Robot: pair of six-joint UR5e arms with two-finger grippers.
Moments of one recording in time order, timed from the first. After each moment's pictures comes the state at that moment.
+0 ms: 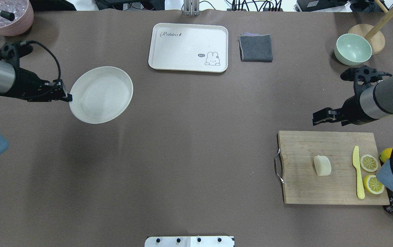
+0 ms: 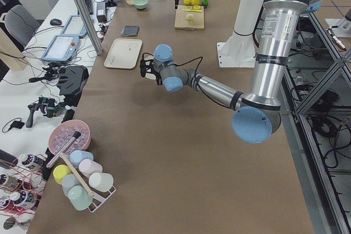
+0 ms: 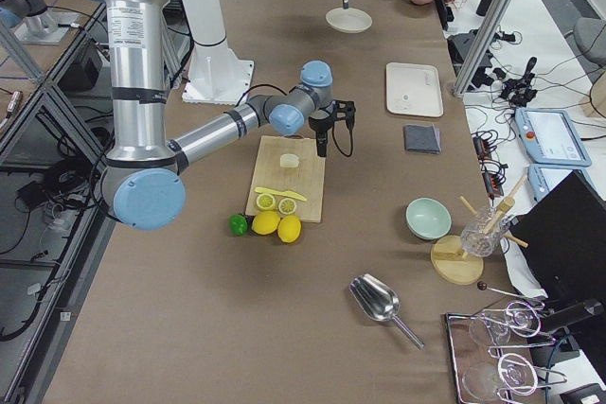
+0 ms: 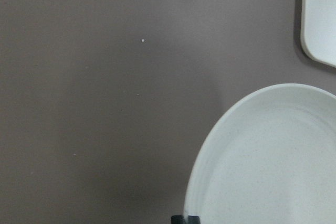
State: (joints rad) left arm -0.90 -1.76 -1.76 -2.27 -2.17 -1.31; right arm 0.80 -1.56 1.99 -1.26 2.05 1.01
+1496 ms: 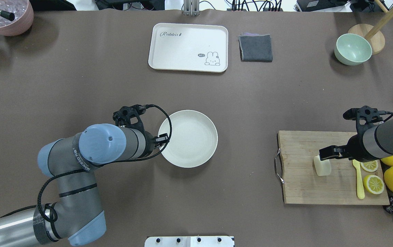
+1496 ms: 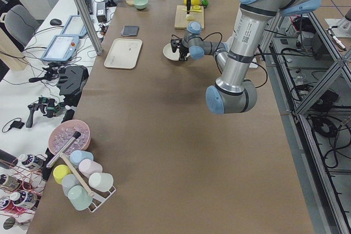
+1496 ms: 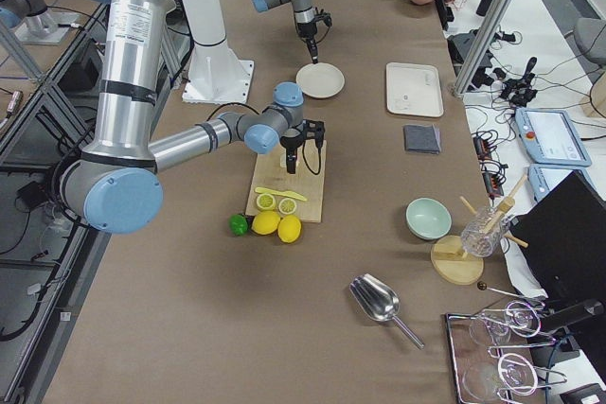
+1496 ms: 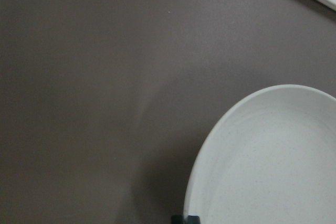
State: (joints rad) left arm -0.39 -2.05 -1.76 -1.96 -1.63 -1.61; right arm 0.66 -1.74 2.01 -1.13 2.00 1.08
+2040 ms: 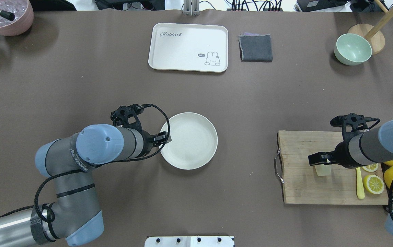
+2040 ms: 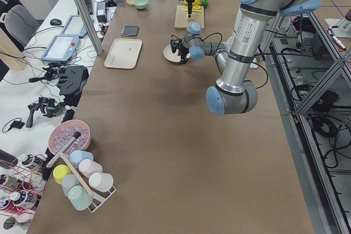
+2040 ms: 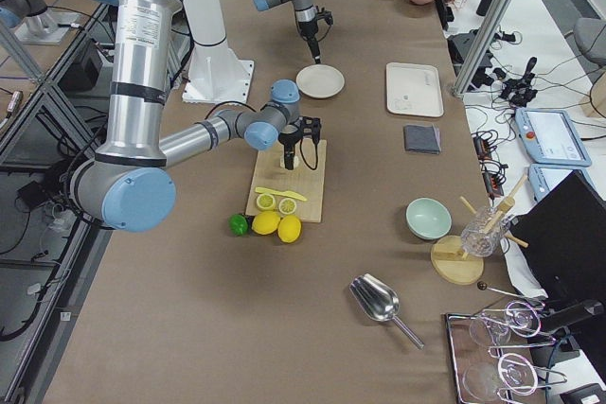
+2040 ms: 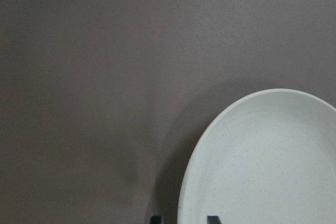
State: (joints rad) left arm -0.40 -2.04 -1.77 -1.96 -1.63 -1.60; right arm 0.58 -1.71 2.00 -1.13 1.93 1.13
